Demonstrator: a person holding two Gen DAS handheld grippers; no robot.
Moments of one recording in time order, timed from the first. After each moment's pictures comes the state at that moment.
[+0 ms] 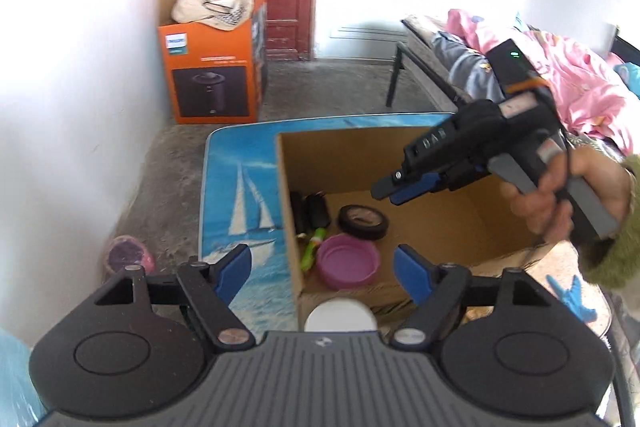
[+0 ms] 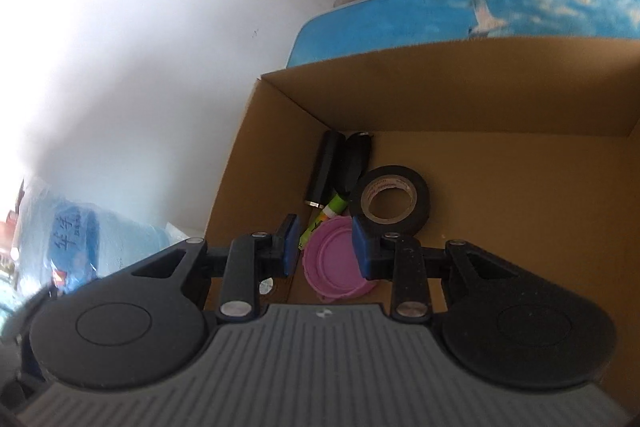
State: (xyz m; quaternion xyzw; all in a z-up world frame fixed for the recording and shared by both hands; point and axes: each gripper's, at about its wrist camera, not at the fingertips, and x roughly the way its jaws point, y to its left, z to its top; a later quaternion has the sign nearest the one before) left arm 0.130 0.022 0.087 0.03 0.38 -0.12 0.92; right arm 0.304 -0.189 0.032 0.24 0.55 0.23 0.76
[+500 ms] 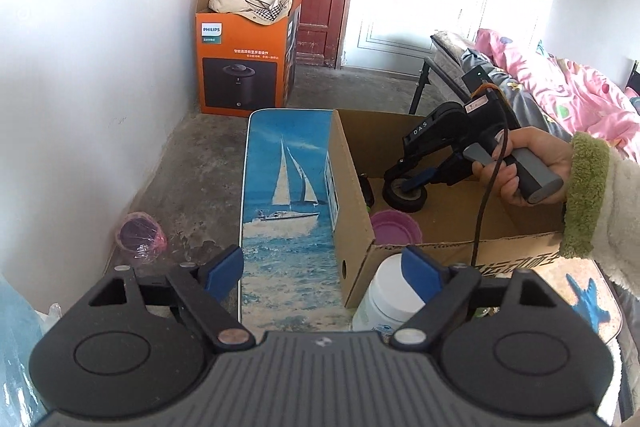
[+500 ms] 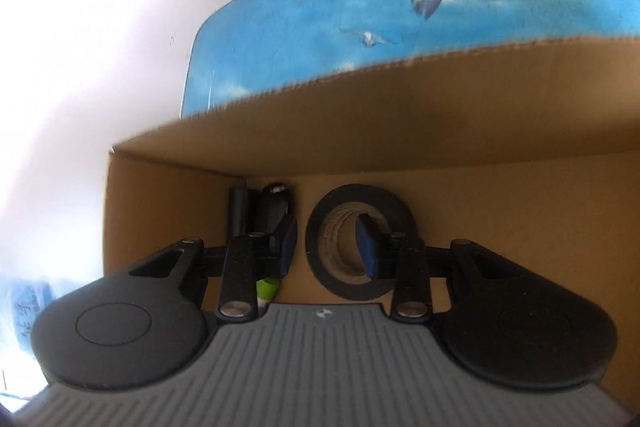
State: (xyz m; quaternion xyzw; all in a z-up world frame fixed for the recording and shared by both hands) left arm 0.108 0.079 0.067 -0.02 0.36 -0.10 0.93; right arm 0.366 -0.178 -0.030 0.27 0.59 0.15 0.74
